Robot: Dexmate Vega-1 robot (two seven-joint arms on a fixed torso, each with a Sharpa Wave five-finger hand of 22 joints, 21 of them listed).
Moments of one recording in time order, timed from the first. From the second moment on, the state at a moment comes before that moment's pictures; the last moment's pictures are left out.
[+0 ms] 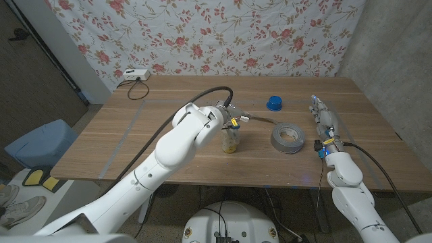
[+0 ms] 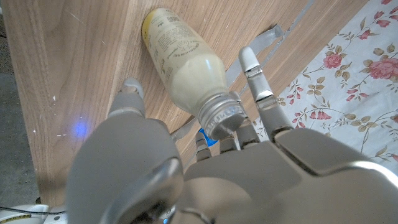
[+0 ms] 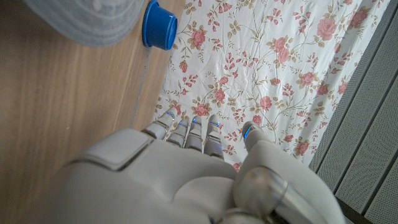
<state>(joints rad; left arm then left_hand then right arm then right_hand) 0.87 0.48 0.68 -2.33 1.48 0.16 -1.07 0.76 -0.11 0.25 -0.11 0.26 0.01 -0.22 0.20 0.22 0.13 0.04 0.32 0.35 0.39 0.05 0.22 0.23 0.64 0.15 0.71 0.18 -1.29 -0.30 0.06 -1.63 0.34 0.40 -0.01 0.25 0.15 0.36 -0.01 0.19 0.22 0.01 0.19 0.18 0.13 0.02 0.20 0.19 -0.01 -0.01 0.19 0.18 0.09 0.00 0.20 0.17</state>
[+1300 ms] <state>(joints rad) 0.97 0.59 0.60 -2.18 1.27 0.06 -0.49 1.08 -0.09 0.40 -0.17 0.18 0.84 0.07 0.63 0.32 0.78 -0.05 0.65 0.47 0.92 0.11 0.53 0.48 1.00 -0.11 0.90 0.19 -1.31 -0.30 0.06 -1.68 0.28 0.37 -0.08 0.24 0.15 0.36 -0.01 0.19 0.22 0.01 0.19 0.18 0.14 0.03 0.20 0.19 -0.01 0.00 0.19 0.18 0.09 0.00 0.20 0.17</state>
